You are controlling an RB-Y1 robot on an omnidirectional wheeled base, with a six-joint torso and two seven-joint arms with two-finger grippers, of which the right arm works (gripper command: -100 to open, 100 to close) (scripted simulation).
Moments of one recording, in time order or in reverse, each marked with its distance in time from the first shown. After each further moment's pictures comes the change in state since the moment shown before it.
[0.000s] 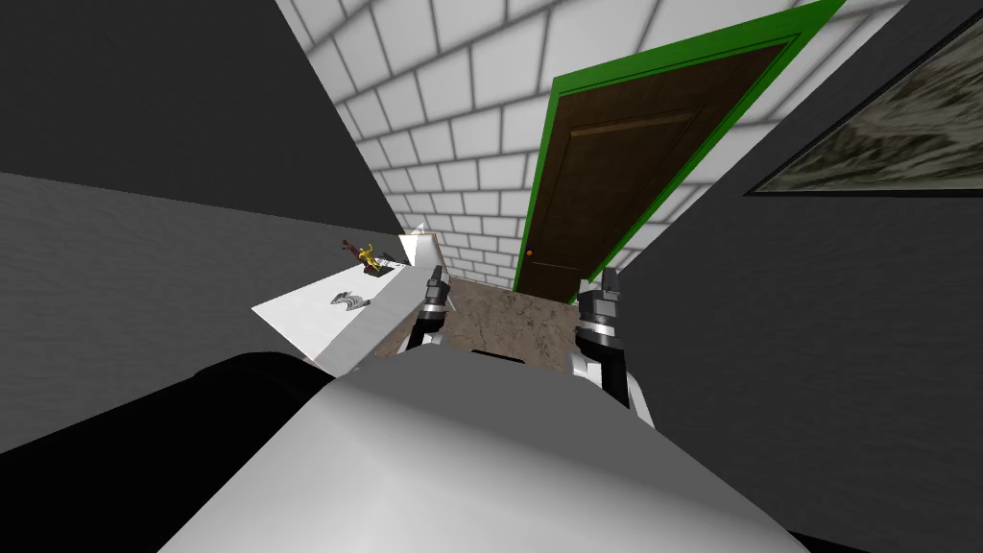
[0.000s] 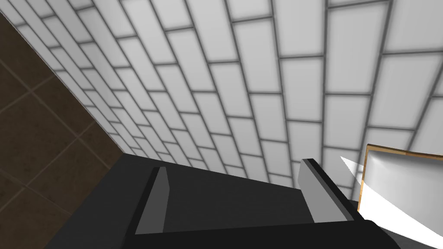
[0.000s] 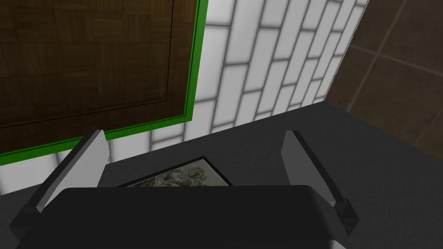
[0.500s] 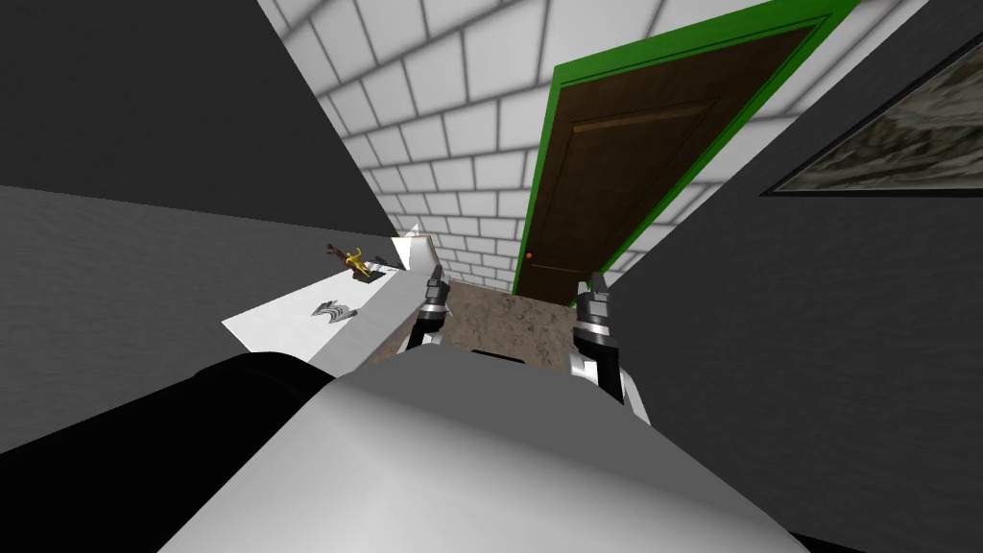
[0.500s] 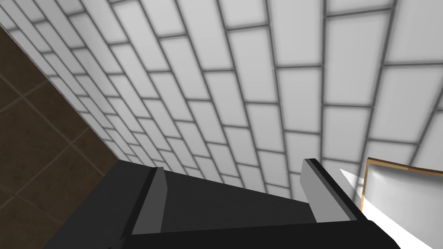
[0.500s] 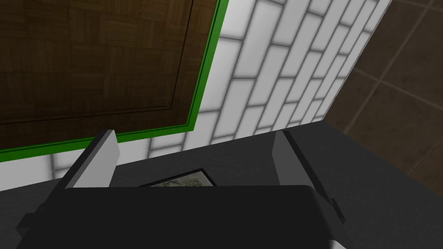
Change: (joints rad) arm -0.019 -0.023 -0.014 0.070 0.024 -0.024 0.053
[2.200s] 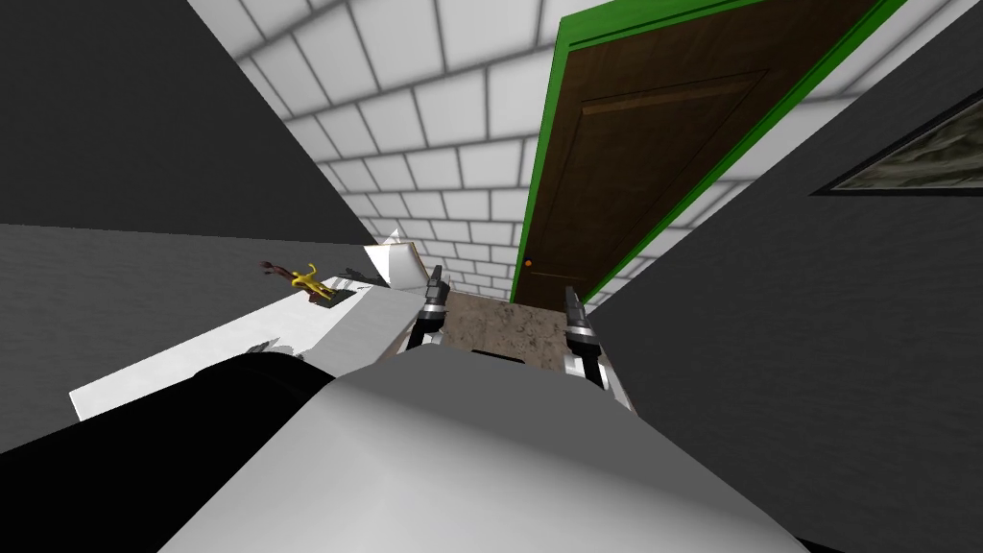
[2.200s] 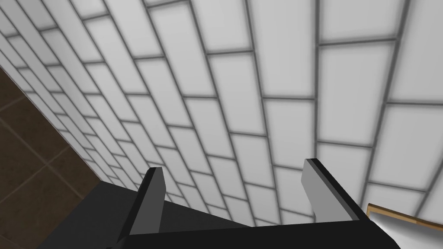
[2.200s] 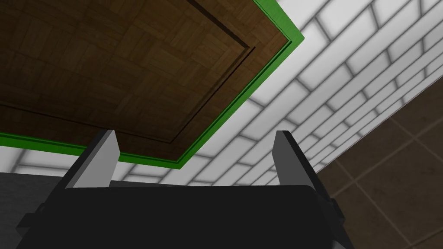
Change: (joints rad) arm -0.097 -0.053 -0.060 0.347 0.111 -0.135 0.249
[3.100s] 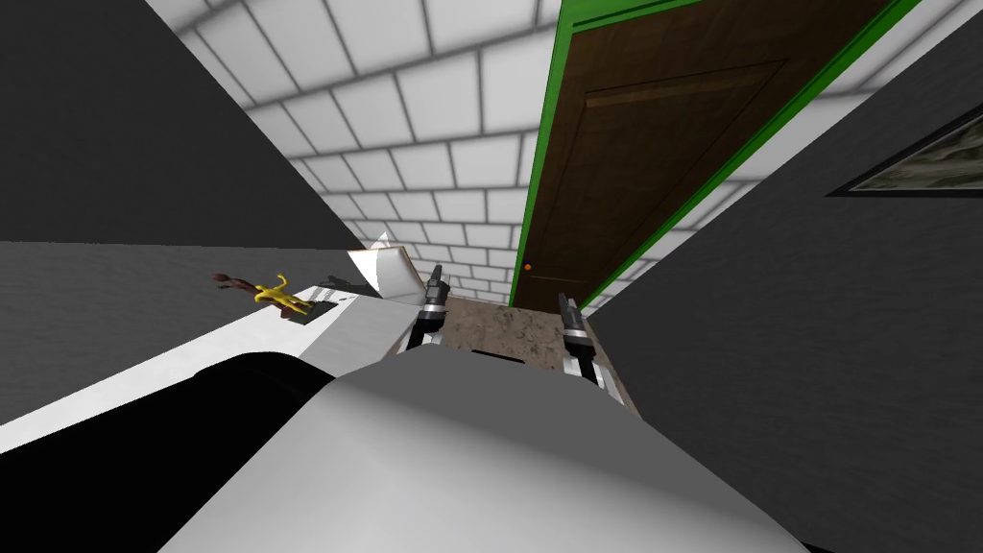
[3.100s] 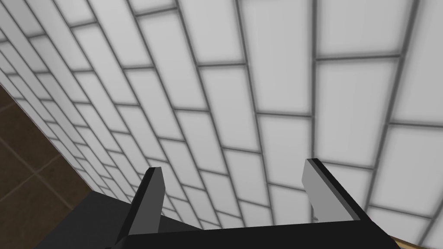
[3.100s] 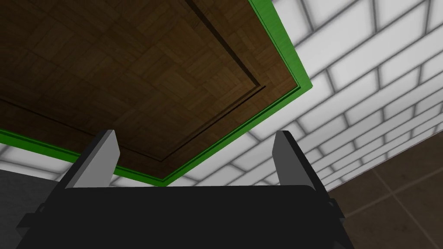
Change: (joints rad) arm -0.050 -0.016 -0.031 0.178 0.057 -0.068 0.129
